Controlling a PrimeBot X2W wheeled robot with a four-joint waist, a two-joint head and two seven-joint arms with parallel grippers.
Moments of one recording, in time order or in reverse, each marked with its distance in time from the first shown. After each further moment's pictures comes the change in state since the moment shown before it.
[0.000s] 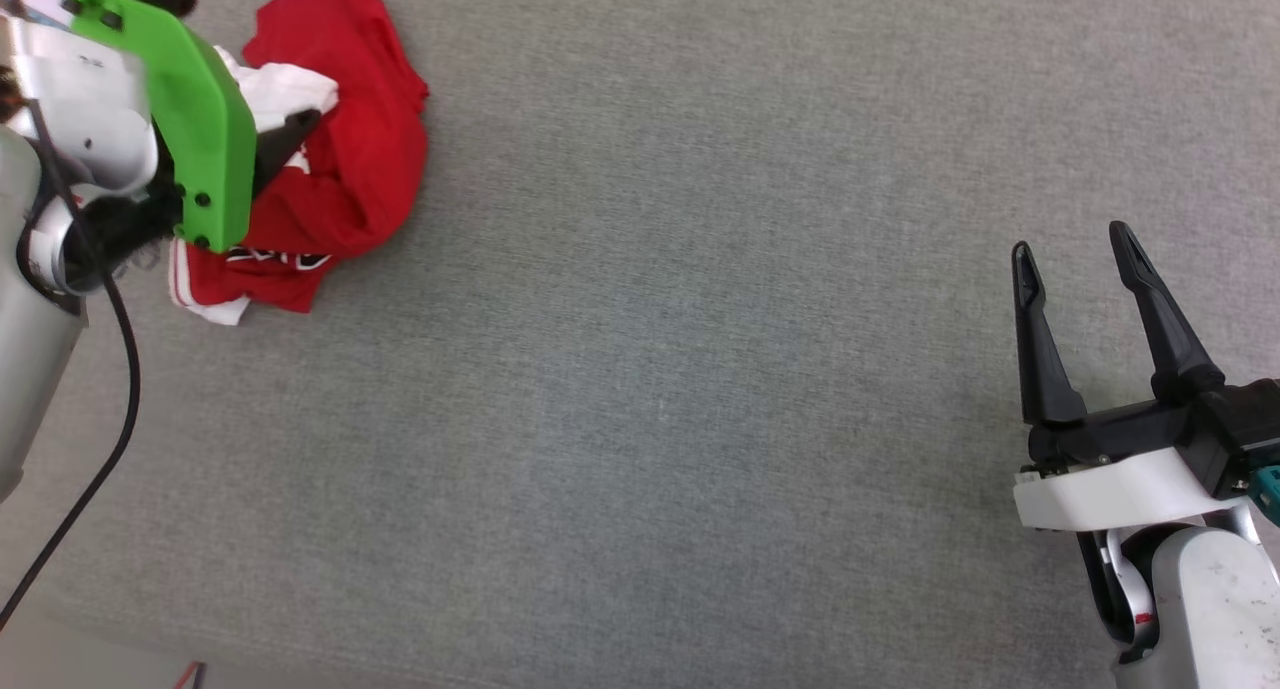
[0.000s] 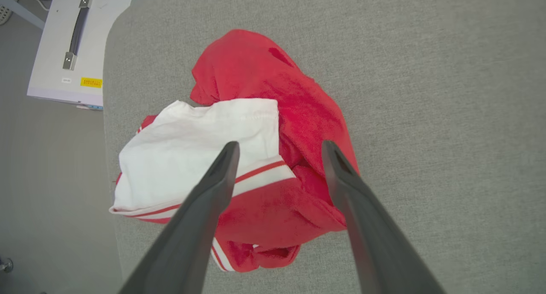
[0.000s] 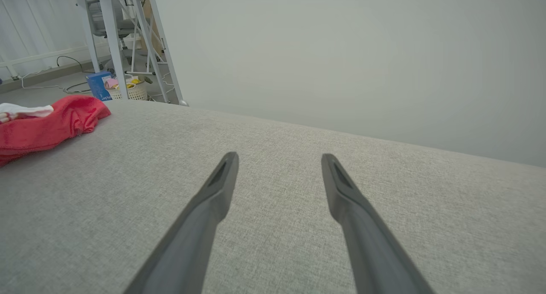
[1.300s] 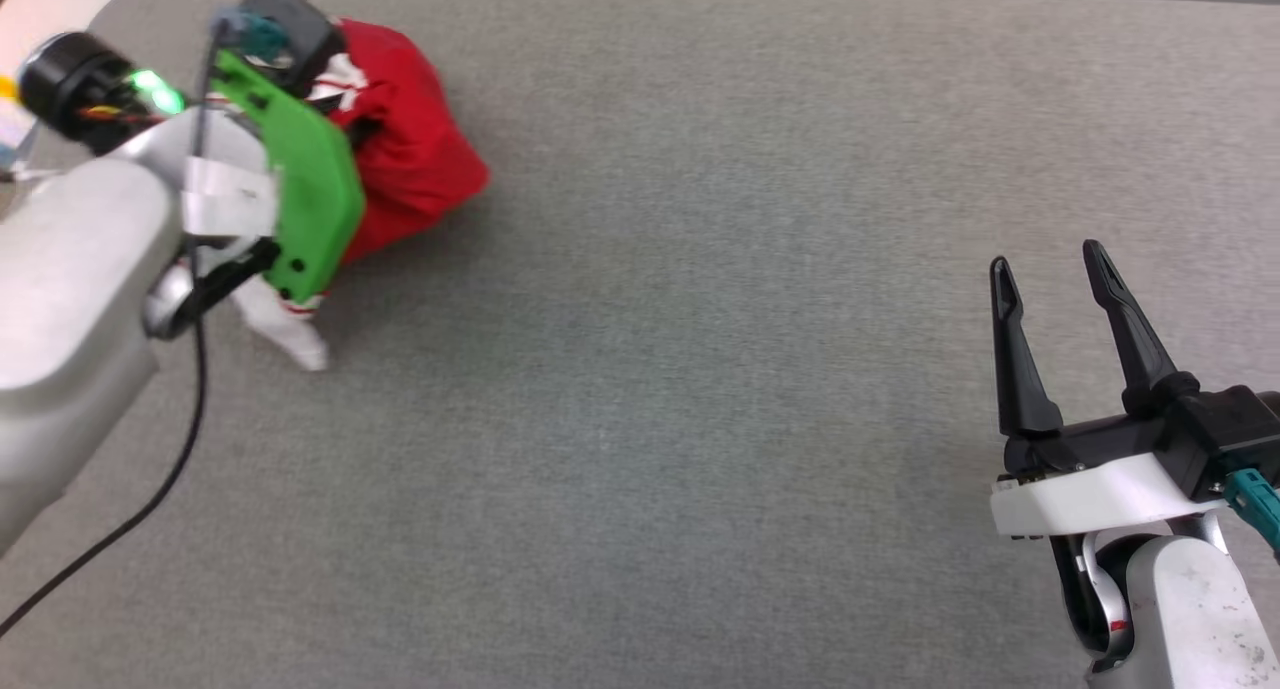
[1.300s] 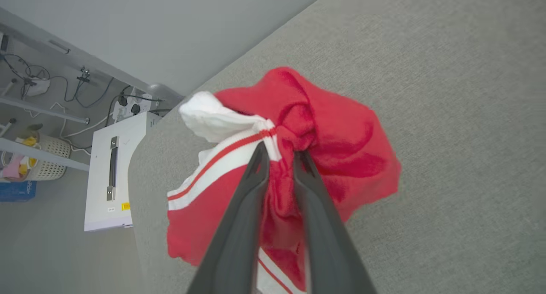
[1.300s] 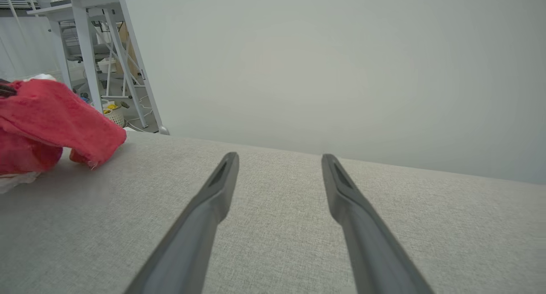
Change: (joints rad) left arm -0.115 0.046 -0.390 -0.024 0.071 0.000 -0.300; right arm 0.005 0.042 0.000 0.037 0.023 0.000 0.000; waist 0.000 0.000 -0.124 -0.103
